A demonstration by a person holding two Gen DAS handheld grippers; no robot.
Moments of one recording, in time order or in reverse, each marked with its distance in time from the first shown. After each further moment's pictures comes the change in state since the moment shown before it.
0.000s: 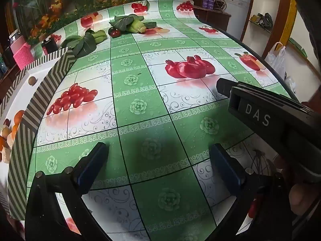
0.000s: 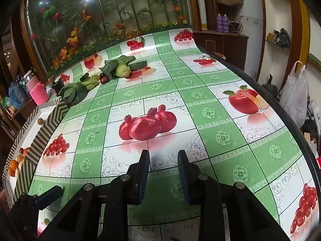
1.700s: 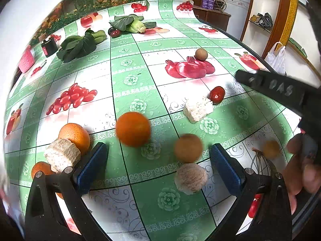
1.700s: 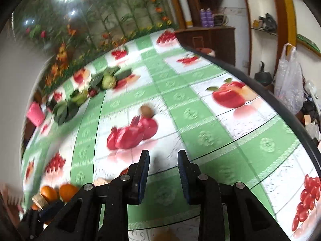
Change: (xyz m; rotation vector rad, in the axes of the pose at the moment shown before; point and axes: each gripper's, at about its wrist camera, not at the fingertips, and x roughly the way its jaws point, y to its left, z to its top) left arm -0.001 0.001 -0.002 0.002 0.000 0.001; right arm -0.007 -0.032 0.004 0.154 -0.027 0.007
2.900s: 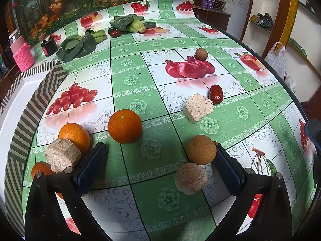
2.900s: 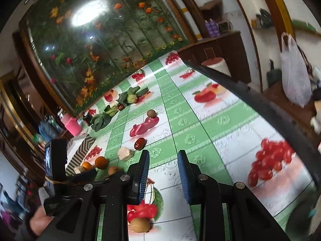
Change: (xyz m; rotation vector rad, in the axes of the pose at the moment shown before) left arm 0.000 0.000 0.000 0.000 0.000 0.000; right arm -0.104 -0.070 -0.054 0.086 -0.093 0.246
